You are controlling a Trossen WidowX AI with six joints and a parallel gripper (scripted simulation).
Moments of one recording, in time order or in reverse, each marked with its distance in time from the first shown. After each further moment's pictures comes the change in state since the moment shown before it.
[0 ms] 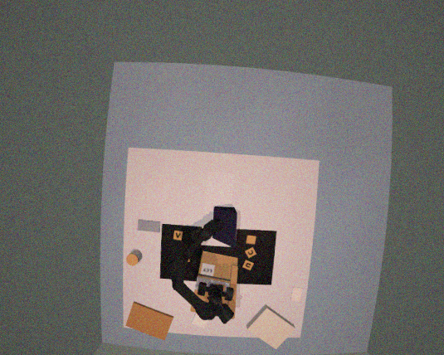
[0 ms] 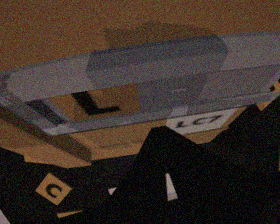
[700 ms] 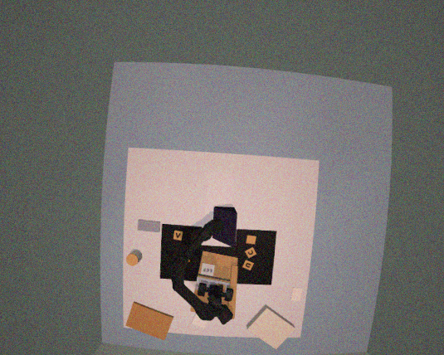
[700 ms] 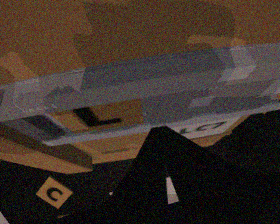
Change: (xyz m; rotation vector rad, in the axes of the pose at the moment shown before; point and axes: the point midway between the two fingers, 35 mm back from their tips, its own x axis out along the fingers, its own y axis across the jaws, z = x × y) arm 0.009 0.001 0.006 0.004 0.013 0.002
